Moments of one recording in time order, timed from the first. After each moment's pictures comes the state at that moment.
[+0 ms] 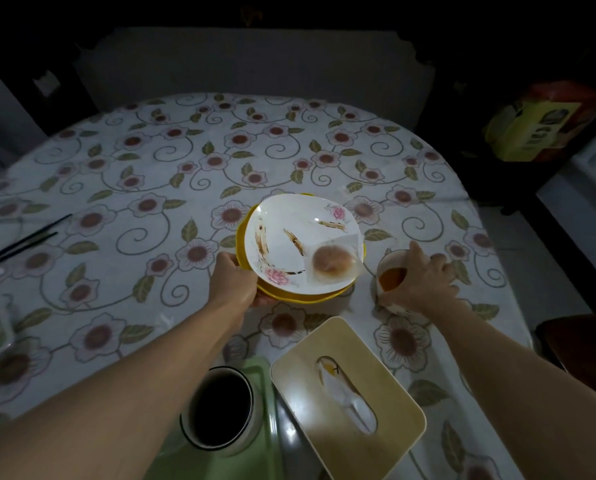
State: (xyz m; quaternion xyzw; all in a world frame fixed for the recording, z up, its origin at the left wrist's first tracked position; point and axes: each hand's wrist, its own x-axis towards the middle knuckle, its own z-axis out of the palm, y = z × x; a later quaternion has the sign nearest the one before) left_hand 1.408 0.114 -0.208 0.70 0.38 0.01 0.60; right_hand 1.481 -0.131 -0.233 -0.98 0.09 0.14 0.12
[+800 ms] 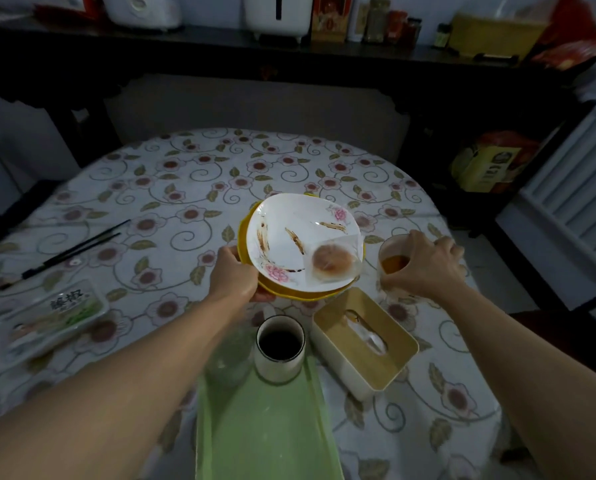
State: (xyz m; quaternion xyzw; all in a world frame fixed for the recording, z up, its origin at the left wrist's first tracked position) left_hand 1.290 0.165 -0.125 0.72 0.33 0.03 0.61; right_hand 1.353 -0.088 -0.099 -0.99 0.07 0.06 0.11
